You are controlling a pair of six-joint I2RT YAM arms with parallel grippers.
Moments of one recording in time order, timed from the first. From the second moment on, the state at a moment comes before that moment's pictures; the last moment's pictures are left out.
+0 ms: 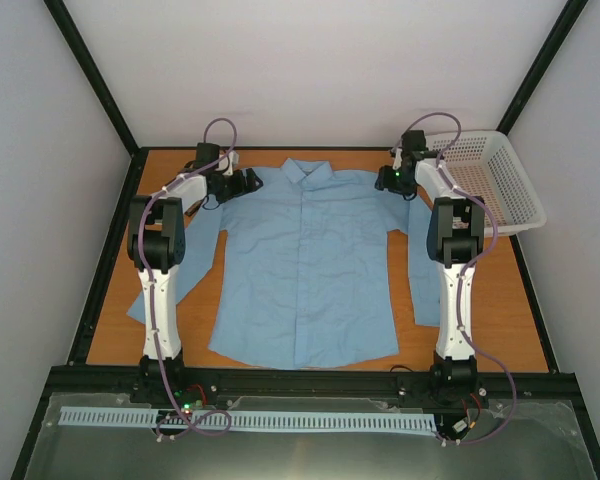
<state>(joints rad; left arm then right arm) -0.08 2.31 1.74 -0.35 0.46 -0.34 0.06 2.48 2.10 -0.72 -0.27 0.17</state>
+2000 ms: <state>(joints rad) -0.03 1.51 1.18 -0.45 -0.14 -0.56 0.34 1.32 1.02 -0.52 -0.33 0.27</state>
